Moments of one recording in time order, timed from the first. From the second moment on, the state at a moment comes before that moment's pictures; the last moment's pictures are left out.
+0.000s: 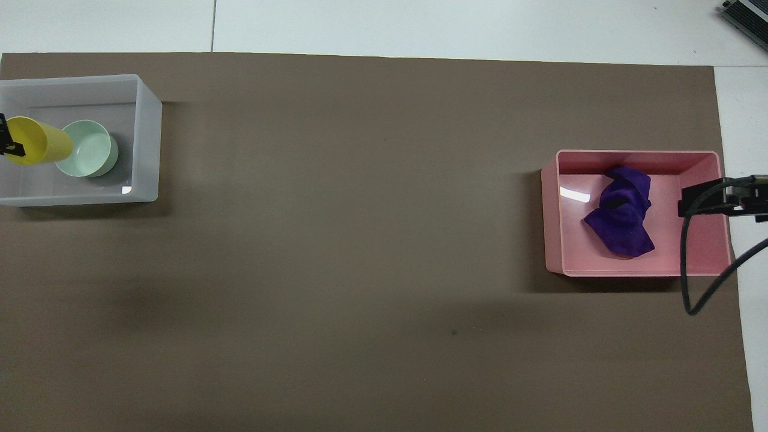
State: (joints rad) left arm 0.22 0.44 0.03 -1.44 -0.11 1.94 -0.02; right arm 0.00 -0.07 -0.01 -1.60 -0.04 1.51 0.07
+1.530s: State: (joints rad) left arm 0.07 0.25 -0.01 -1.42 -0.01 1.63 0.04; right arm -0.02 -0.07 -0.01 -1.59 -0.04 1.46 -0.02
